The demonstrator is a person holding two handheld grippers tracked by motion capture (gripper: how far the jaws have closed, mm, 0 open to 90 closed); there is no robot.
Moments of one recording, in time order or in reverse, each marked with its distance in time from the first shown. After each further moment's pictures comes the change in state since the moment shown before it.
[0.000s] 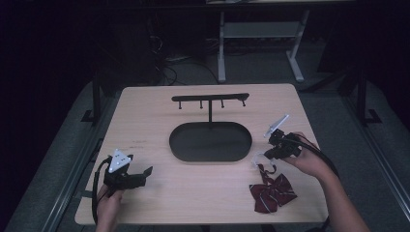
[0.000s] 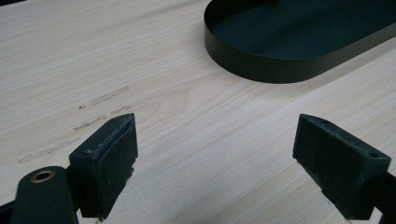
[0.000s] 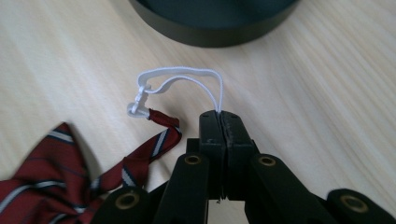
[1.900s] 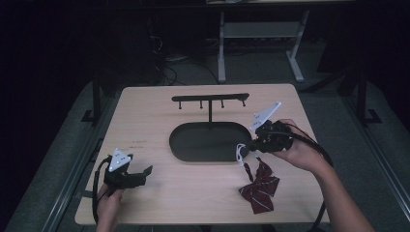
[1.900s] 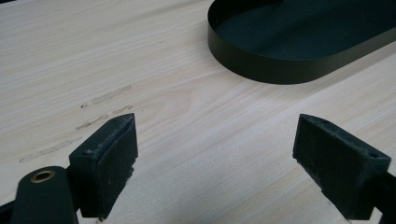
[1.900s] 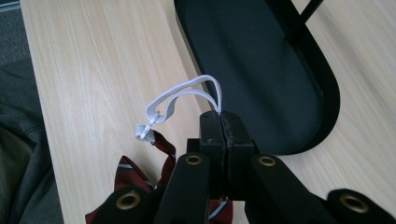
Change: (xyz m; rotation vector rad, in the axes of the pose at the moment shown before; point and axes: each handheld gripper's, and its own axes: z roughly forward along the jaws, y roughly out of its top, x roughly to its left) left arm 0.002 0.000 0.003 -0.002 0.005 -0.016; right arm 0.060 0.061 -0.072 -0.173 0.039 -0.229
